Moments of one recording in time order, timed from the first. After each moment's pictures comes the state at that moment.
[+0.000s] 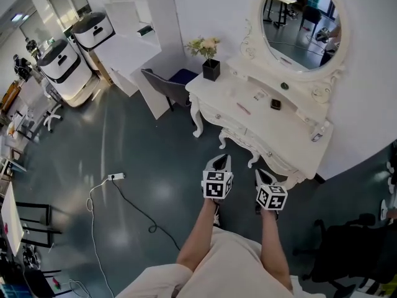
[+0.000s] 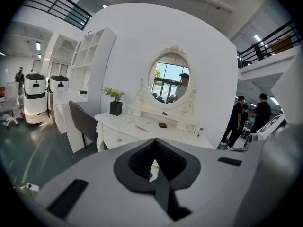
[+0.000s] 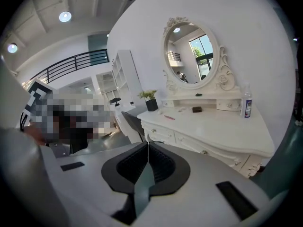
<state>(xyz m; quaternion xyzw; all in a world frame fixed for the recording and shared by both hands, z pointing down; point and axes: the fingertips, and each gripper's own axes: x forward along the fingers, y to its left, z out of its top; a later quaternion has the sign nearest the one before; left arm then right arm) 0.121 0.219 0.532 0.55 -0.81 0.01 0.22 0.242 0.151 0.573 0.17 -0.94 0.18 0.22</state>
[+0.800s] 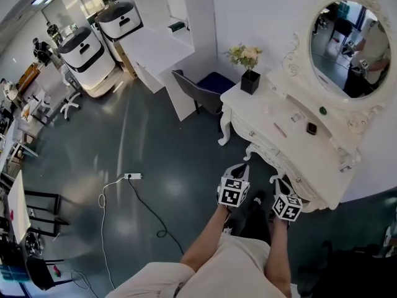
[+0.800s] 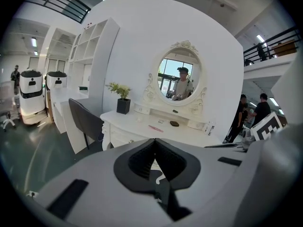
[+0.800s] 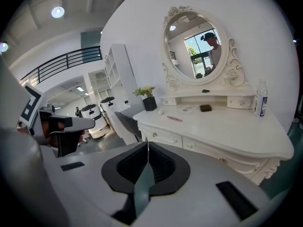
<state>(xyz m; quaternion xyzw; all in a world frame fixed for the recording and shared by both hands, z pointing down) 0.000 0.232 0.556 0.56 -0.79 0.02 0.25 0.125 0.140 0.594 0.21 -0.93 0.19 0.23</state>
